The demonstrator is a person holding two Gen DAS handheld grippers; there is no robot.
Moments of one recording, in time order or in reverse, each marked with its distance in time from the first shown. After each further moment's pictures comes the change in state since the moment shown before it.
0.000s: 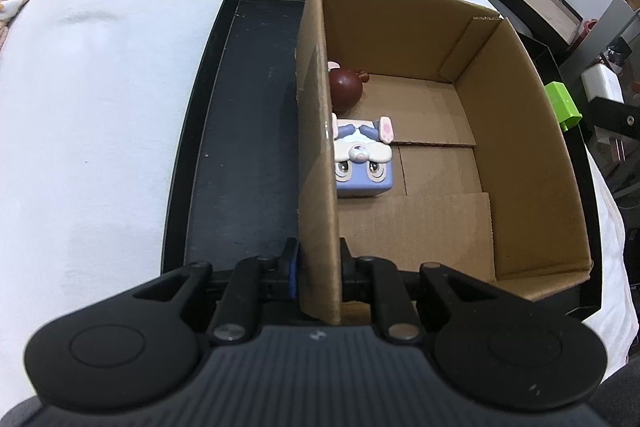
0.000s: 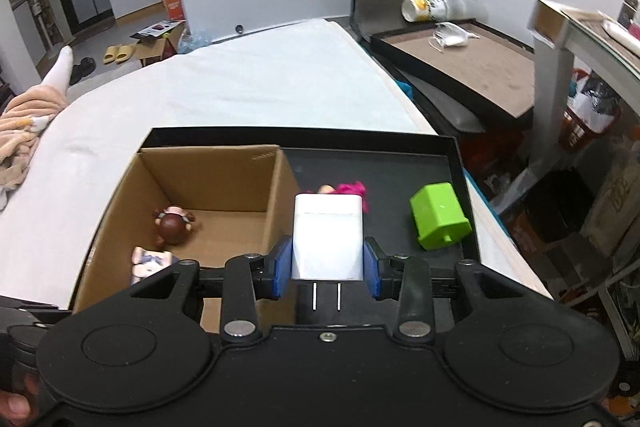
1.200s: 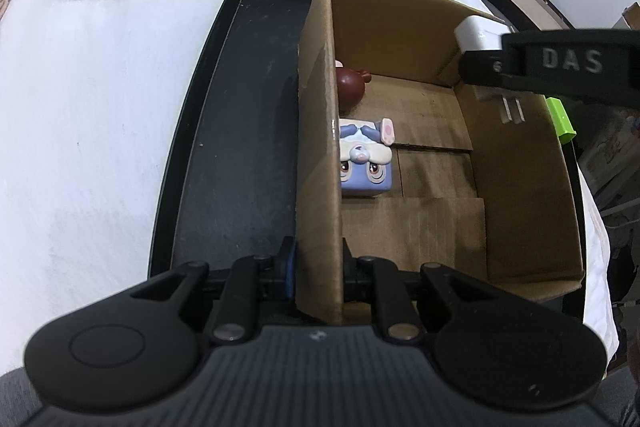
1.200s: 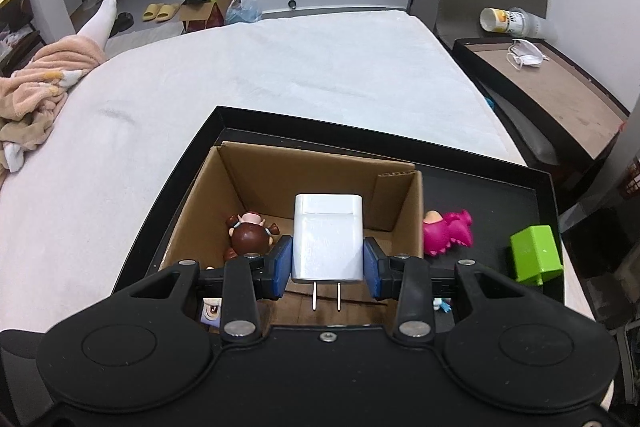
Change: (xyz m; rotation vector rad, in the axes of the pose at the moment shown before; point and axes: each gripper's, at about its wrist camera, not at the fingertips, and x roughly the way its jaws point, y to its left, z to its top) left arm -0.001 0.008 -0.004 -0.063 0.009 -0.049; right arm 0.041 0.088 0.022 -0.148 0.059 0.051
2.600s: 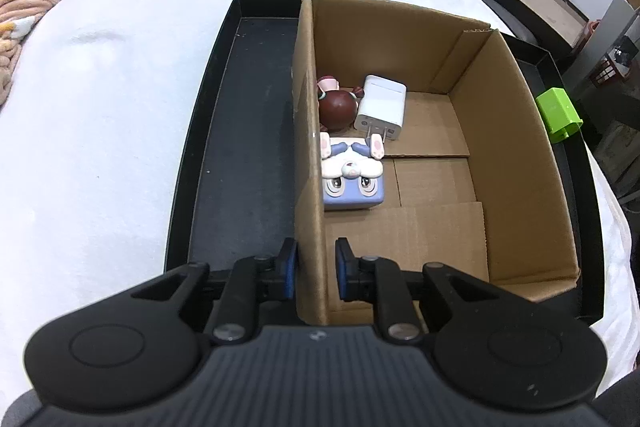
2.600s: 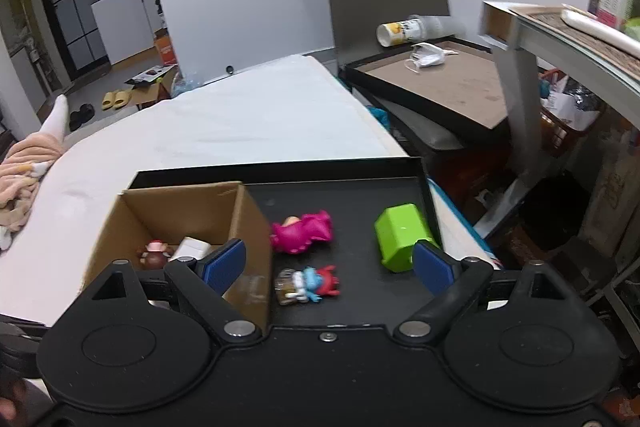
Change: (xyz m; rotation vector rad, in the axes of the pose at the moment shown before) left arm -0.011 -0.028 0.005 0.088 -0.036 0.112; right arm -0.050 -0.132 -0.056 0.234 -0.178 -0.040
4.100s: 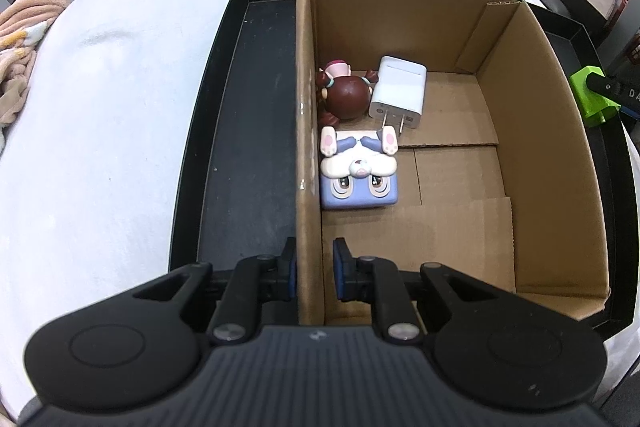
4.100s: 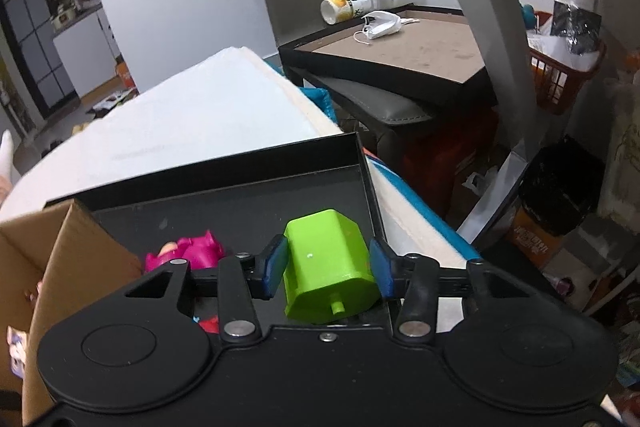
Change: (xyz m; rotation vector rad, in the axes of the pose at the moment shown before) left arm 0.020 -0.018 0.011 0.026 0.077 0.127; right arm 0.109 -0.076 -0.019 0.121 -0.025 -0.019
